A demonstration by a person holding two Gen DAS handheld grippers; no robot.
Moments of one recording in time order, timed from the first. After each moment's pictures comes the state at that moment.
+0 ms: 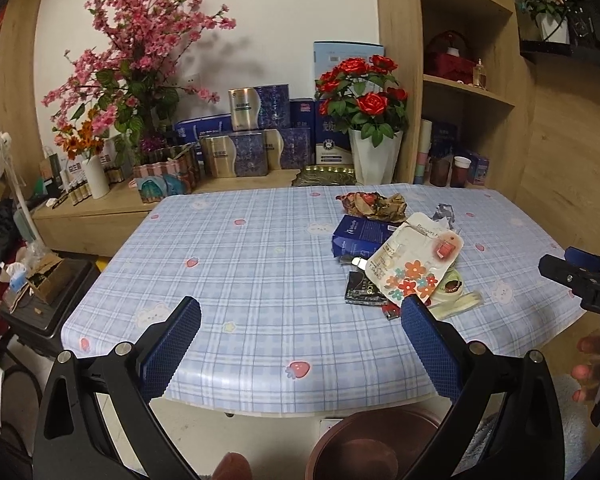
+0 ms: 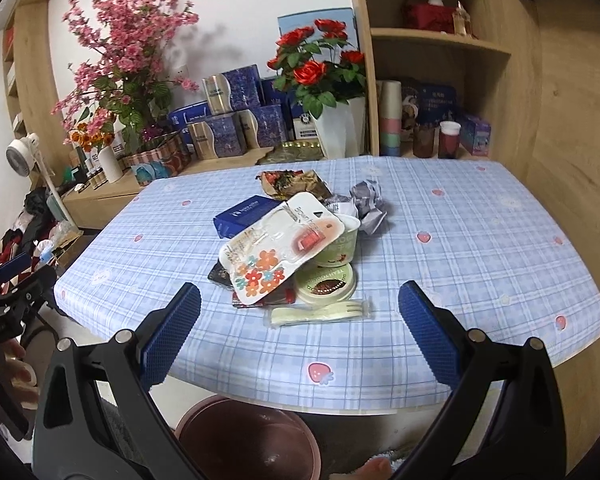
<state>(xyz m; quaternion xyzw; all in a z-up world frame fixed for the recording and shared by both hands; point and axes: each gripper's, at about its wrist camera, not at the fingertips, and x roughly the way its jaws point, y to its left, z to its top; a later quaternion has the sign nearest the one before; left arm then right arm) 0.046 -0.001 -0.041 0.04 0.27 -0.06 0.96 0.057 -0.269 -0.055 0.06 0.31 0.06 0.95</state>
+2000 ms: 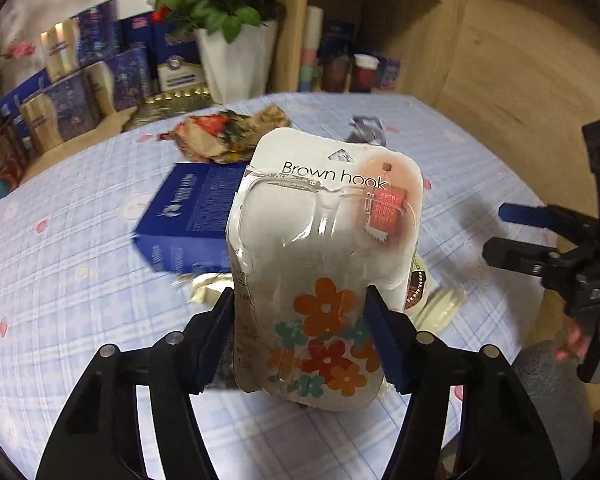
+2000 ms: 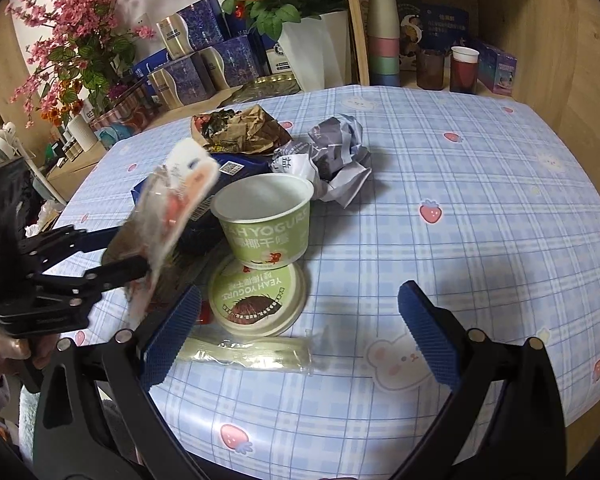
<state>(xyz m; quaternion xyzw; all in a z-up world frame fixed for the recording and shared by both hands) 0.250 -0.124 -0.144 0.08 0.41 -0.27 0.87 0.198 -0.326 -0.132 0.08 0.42 0.07 0.90</state>
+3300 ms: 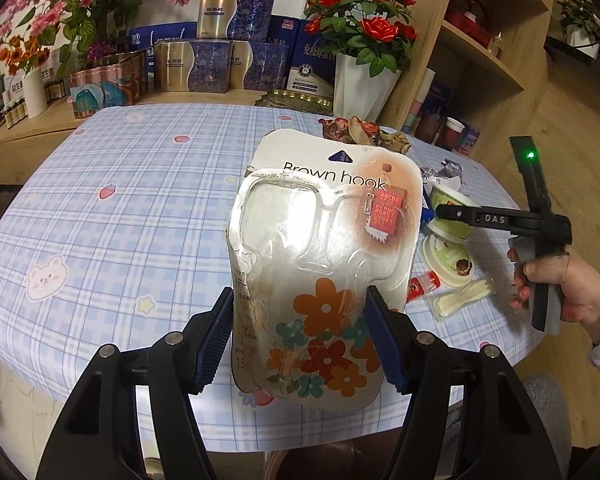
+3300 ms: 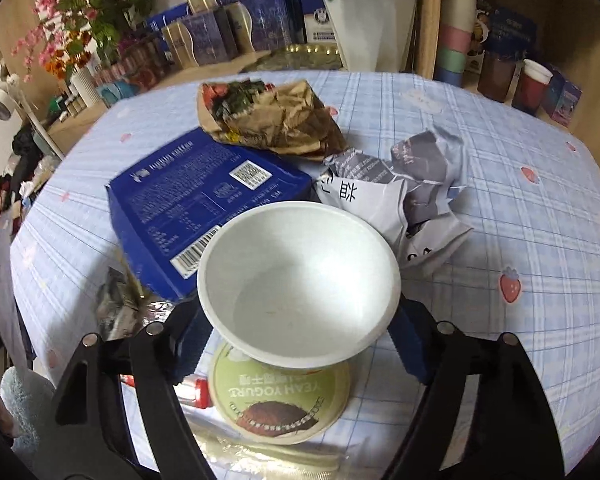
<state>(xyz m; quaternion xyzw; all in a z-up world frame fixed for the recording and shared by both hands) 0.167 0.011 -0.138 -0.05 0.39 -0.14 0.91 0.293 -0.273 -0.162 0.01 0.46 0.11 0.88</state>
